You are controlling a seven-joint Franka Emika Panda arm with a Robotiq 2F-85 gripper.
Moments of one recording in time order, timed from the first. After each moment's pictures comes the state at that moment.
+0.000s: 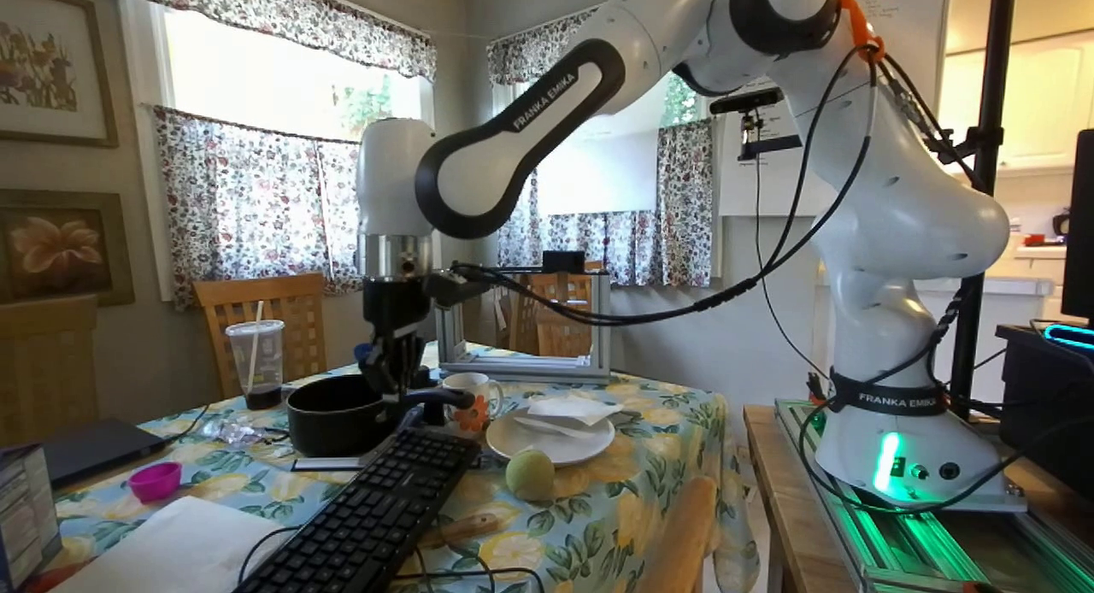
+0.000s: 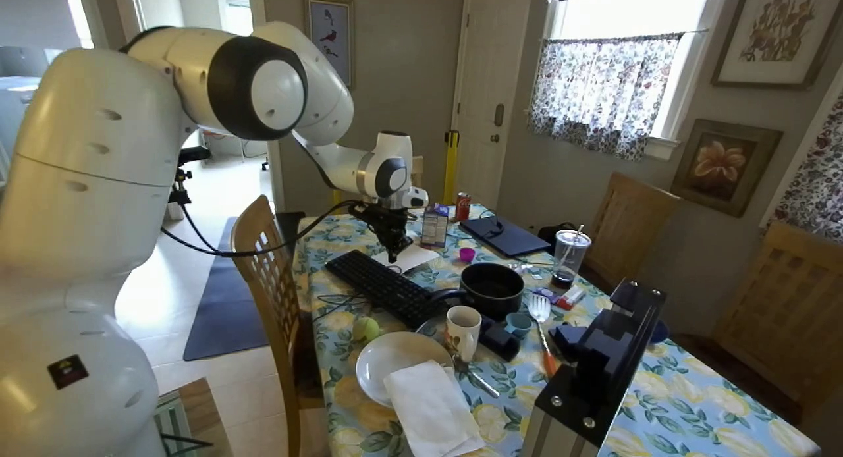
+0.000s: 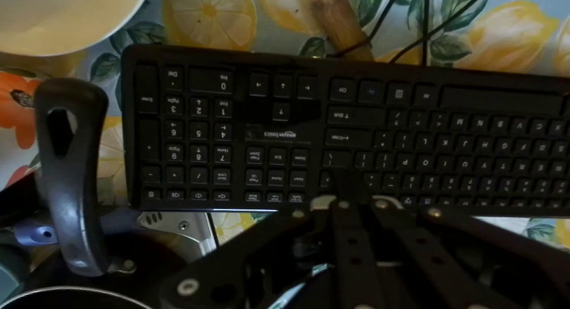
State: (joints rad) arm 0.28 0.43 0.12 -1.85 -0.08 2.36 0.31
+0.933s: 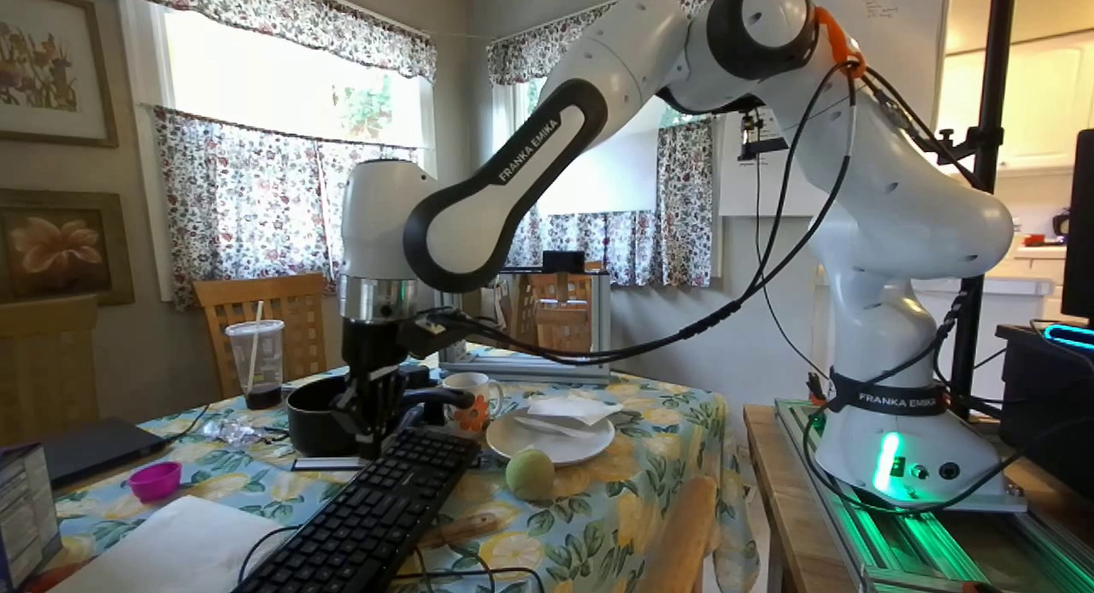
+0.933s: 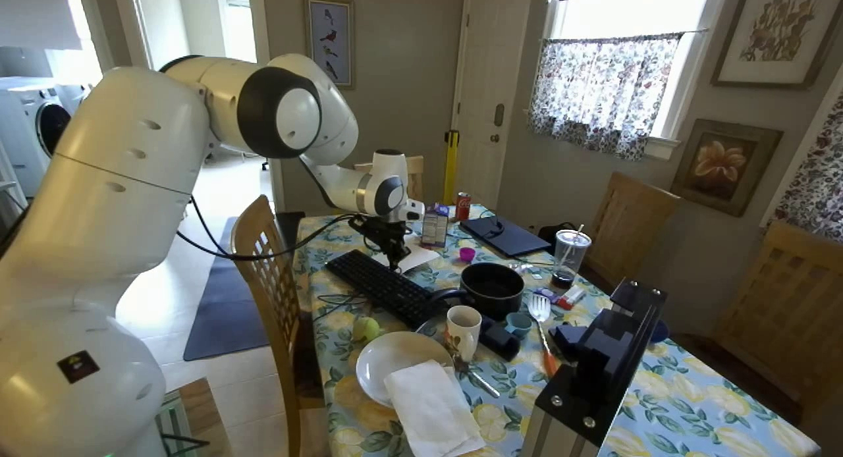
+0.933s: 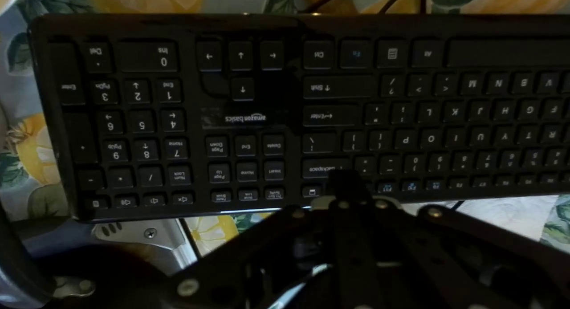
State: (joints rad) arm 0.34 0.55 0.08 -1.80 -0.10 2.49 0.42
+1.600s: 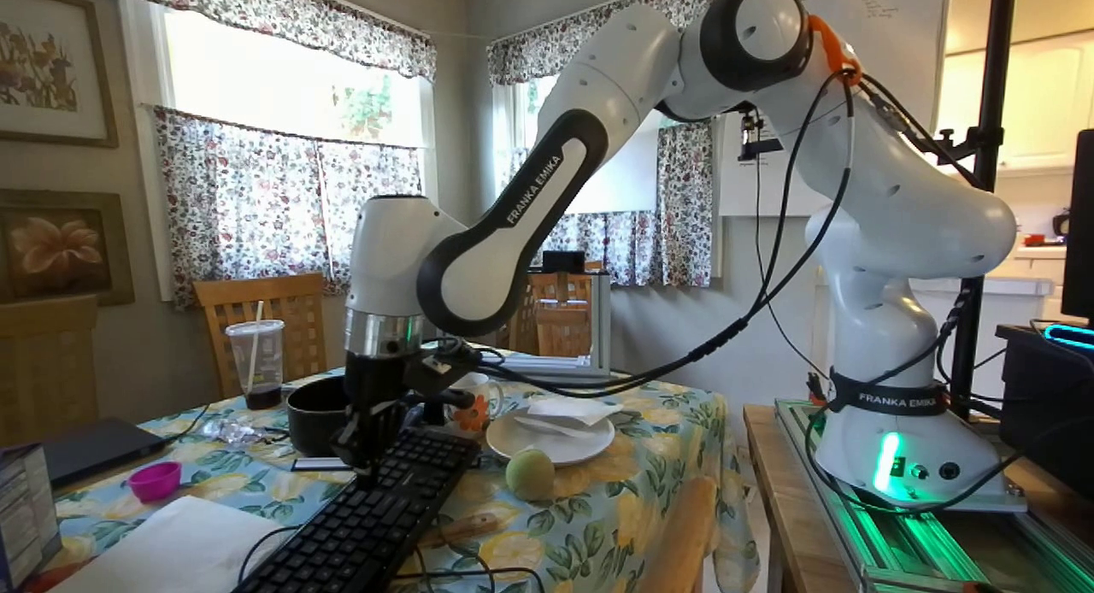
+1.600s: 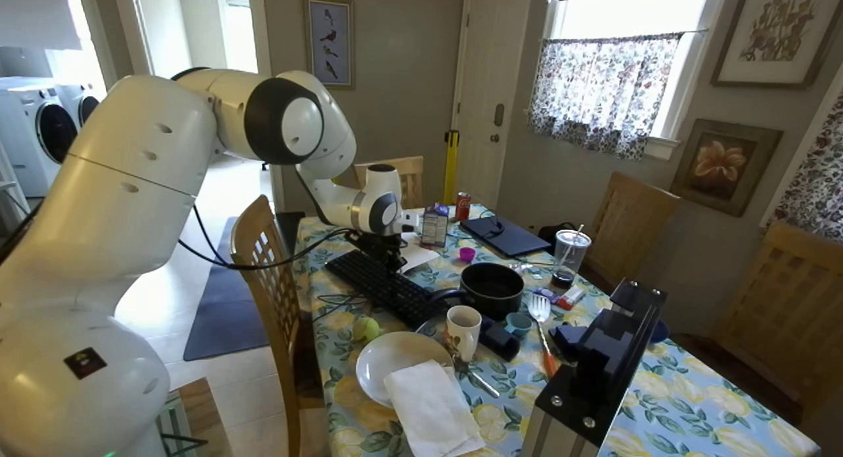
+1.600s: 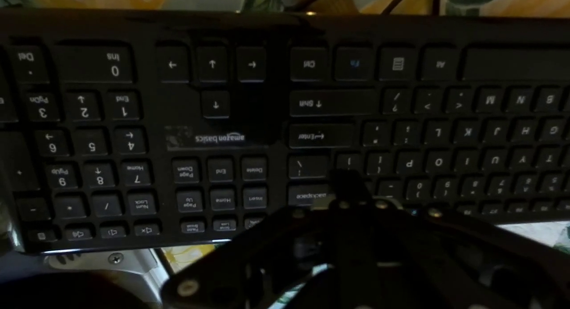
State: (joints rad) arm 0.38 0.60 0.04 -1.83 -0.10 2.63 0.42
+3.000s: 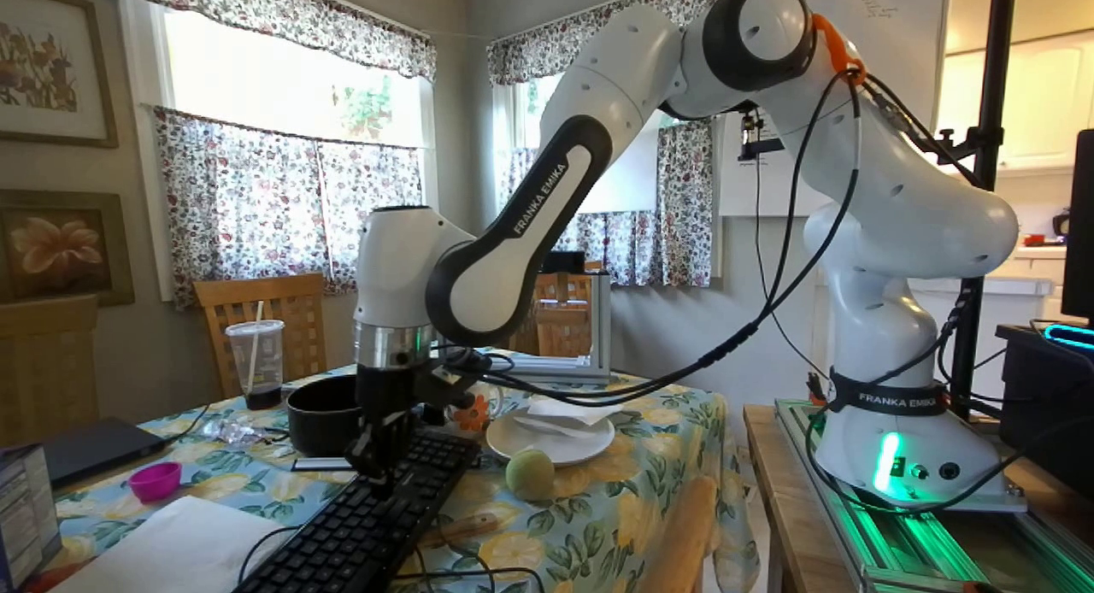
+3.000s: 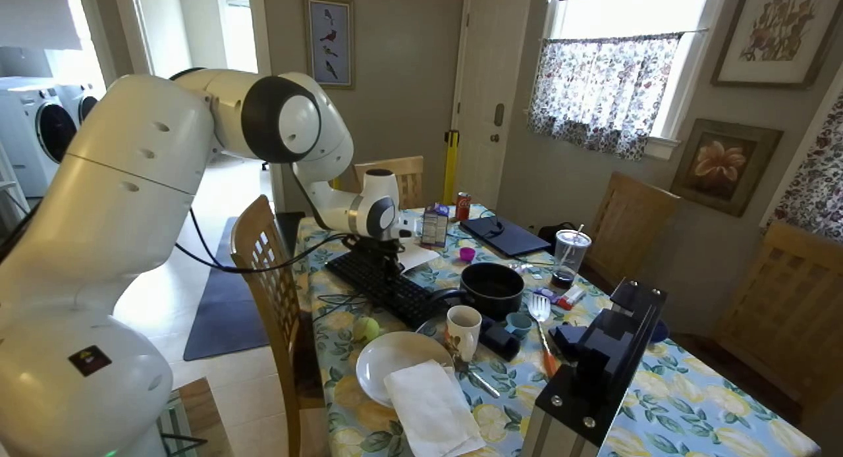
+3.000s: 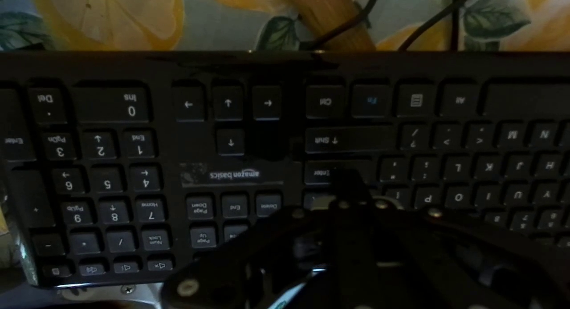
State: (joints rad) arm 0.41 0.60 0.01 -1.86 -0.10 2.62 0.44
